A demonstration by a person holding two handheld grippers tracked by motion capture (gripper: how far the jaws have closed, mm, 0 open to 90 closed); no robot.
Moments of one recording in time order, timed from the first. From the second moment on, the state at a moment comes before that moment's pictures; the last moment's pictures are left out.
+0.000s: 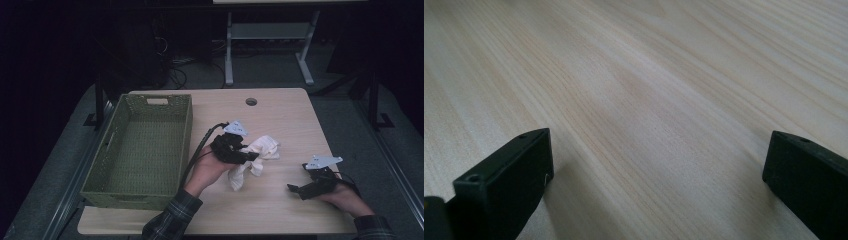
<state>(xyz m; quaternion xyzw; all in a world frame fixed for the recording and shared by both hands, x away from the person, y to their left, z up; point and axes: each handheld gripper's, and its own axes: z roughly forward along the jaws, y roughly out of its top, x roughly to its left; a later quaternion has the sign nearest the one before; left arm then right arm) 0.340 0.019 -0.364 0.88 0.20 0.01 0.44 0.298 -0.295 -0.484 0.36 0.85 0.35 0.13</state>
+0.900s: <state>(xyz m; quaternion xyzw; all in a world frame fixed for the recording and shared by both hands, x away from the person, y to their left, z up) 0.344 -0.028 -0.449 0.91 0.18 -0.01 0.38 0.298 -0.295 -0.484 0.36 0.85 0.35 0.13</state>
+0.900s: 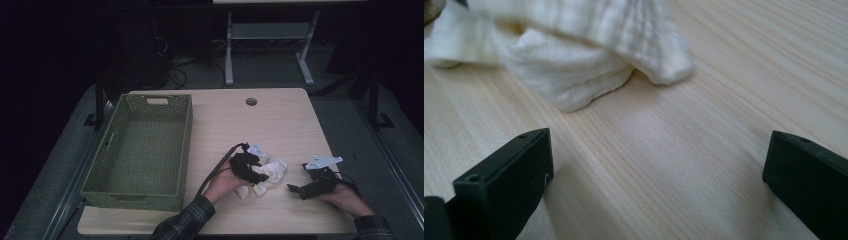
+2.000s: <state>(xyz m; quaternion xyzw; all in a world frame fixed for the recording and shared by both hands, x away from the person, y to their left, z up) 0.338 0.030 -0.448 0.89 0.25 0.03 0.39 0.301 -0.291 -0.477 0.35 0.87 0.32 0.11</state>
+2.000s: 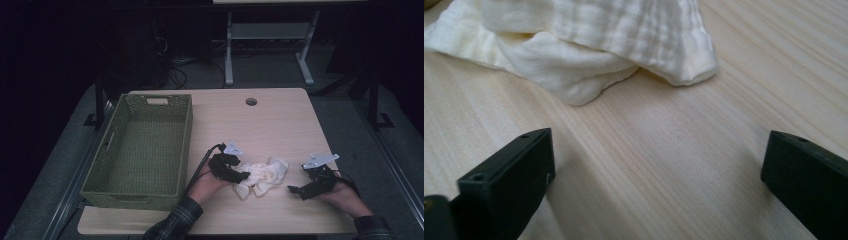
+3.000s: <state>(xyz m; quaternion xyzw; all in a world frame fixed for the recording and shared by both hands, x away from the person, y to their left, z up) 0.333 0.046 -0.411 0.85 0.27 0.05 0.46 0.283 -0.281 -0.439 0.30 0.86 0.41 0.07</state>
